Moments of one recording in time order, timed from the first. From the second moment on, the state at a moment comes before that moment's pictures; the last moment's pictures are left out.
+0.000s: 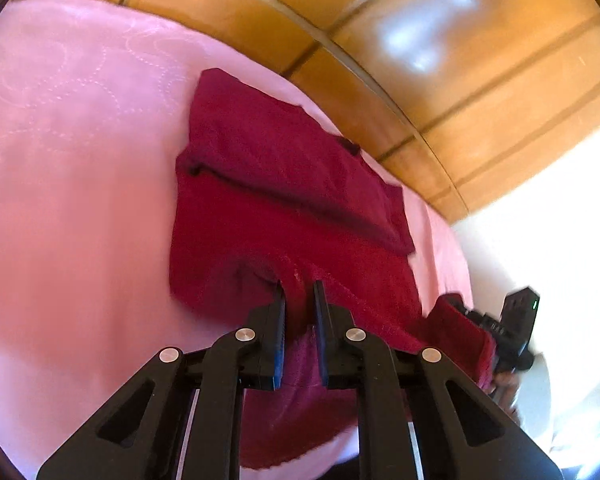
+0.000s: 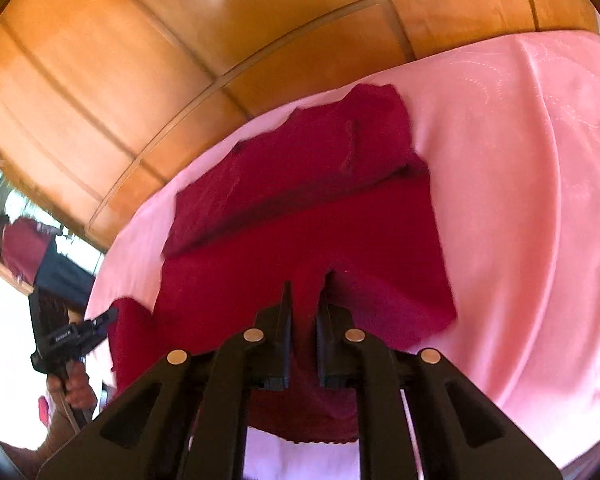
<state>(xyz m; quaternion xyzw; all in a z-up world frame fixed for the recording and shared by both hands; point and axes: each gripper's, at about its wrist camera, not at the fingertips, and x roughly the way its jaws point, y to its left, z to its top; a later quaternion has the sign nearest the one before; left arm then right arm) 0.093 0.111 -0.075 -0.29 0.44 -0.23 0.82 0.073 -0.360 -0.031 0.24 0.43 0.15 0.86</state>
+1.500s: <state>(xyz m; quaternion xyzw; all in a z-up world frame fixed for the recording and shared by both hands) 0.006 0.143 -0.118 -0.20 0.46 -0.20 0.84 -0.026 -0.387 -0.079 0.20 0.47 0.11 0.85</state>
